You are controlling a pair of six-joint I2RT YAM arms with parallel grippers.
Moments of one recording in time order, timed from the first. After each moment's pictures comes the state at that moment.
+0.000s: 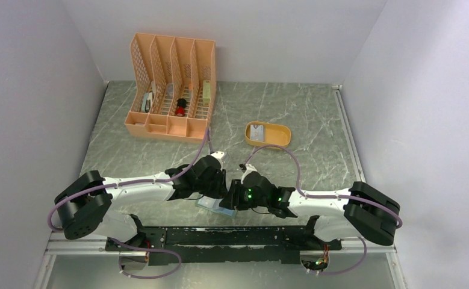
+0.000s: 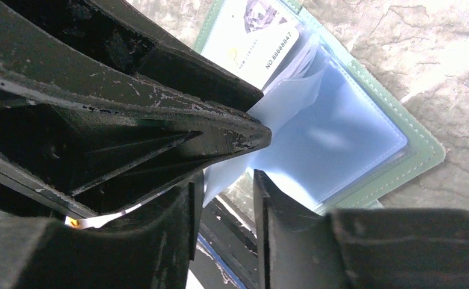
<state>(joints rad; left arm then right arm) -1.02 1.39 0.68 -0.10 0.00 -0.70 1.07 1.27 0.39 0.26 -0.06 0.99</state>
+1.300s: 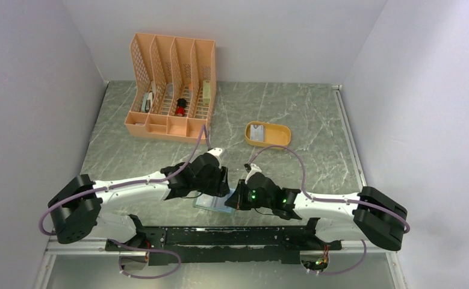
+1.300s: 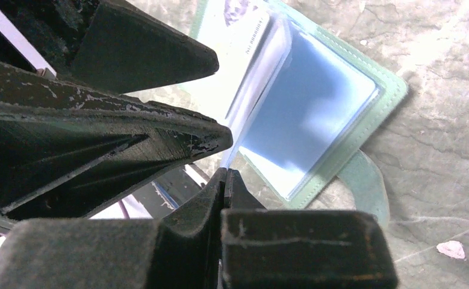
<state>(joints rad) -1.02 1.34 0.71 -0.18 -0.03 -0.69 1.07 1.20 0.36 0.22 -0.03 1.01</state>
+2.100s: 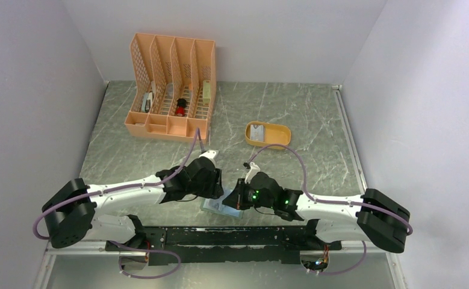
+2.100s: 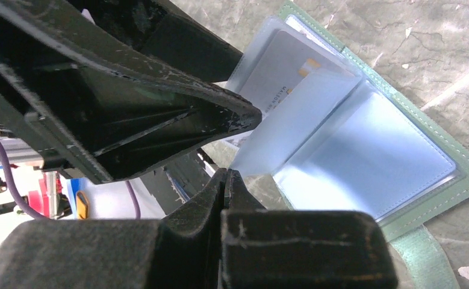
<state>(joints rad) -1.02 1.27 0.65 -0.20 -0.09 -0.71 1.07 1.16 0.34 0.31 -0.06 0.95</state>
